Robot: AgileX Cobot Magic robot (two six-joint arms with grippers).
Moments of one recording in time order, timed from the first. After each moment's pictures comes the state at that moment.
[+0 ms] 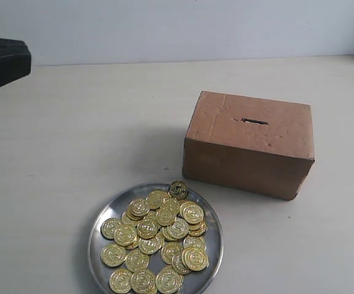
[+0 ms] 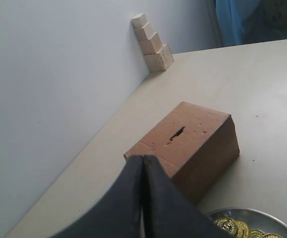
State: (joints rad) left arm -0.62 0.71 -0.62 -1.01 0.36 1.44; right arm 0.17 0.18 -0.42 -0.68 0.38 0.48
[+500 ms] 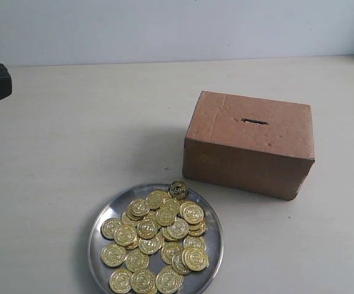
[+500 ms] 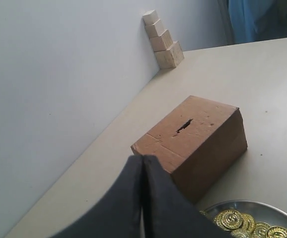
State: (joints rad) left arm -0.62 0.63 -0.54 -1.01 0.32 1.44; right arm 0.14 0.11 -0.42 -0.64 0.38 0.48
